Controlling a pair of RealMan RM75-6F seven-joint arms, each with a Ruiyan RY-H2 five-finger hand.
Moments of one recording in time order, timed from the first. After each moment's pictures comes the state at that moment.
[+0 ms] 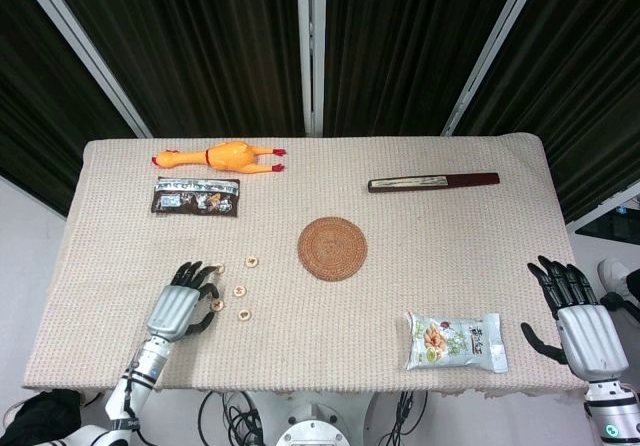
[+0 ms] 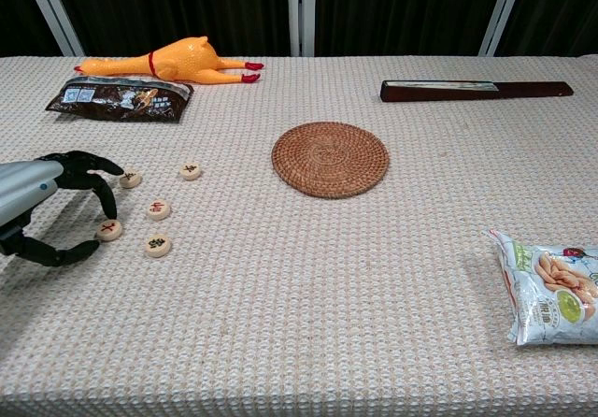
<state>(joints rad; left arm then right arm) -0.34 -1.62 -0.03 -1.40 1.44 1.17 0.16 0.05 -1.04 -0.01 -1.75 -1.63 1.50 0.00</state>
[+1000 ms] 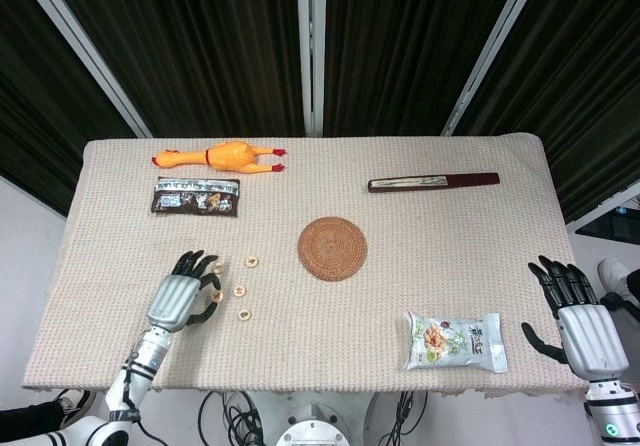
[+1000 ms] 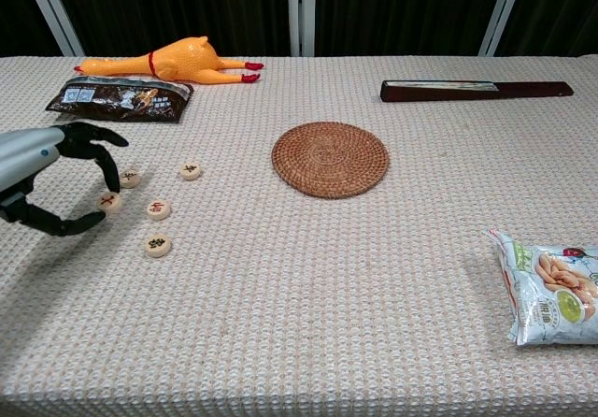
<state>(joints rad) -0.38 -1.57 -0.07 -1.48 1.41 1.17 0.17 0.05 -1.03 -0.01 -1.75 -1.62 1.50 0.00</state>
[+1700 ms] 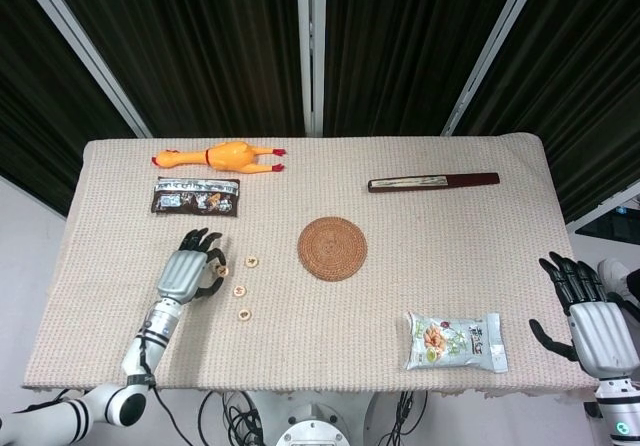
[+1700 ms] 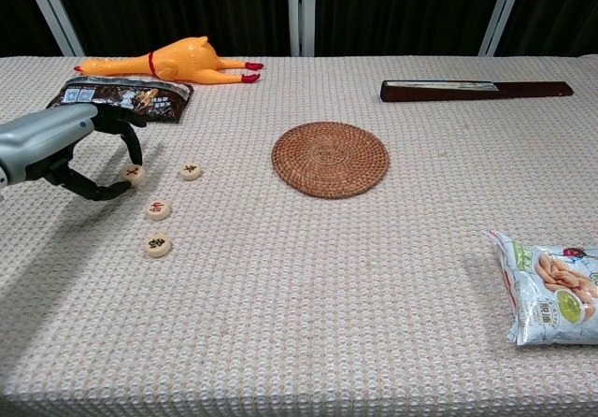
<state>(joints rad) -0.49 -1.65 -0.16 -1.33 1.28 1.06 0.14 0.05 -1.01 0.00 -1.74 -1.61 1.51 0.07</state>
